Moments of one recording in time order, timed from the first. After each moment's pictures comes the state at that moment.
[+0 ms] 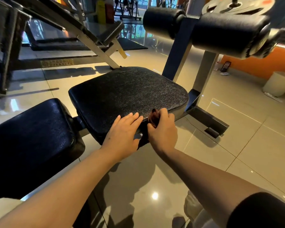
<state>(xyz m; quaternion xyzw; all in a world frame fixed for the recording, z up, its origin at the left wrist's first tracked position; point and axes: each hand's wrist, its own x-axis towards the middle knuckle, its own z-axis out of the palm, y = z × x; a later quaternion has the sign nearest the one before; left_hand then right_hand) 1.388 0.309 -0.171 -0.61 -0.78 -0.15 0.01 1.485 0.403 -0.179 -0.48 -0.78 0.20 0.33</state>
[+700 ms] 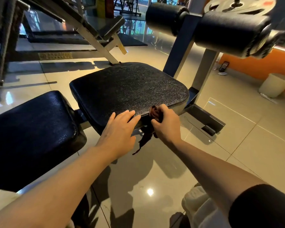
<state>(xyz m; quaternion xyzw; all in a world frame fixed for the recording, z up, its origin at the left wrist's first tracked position) 1.385 0.288 -0.179 -0.60 -0.79 -0.16 0.03 1.495 0.422 -0.183 -0.40 -0.83 0.22 0.31</state>
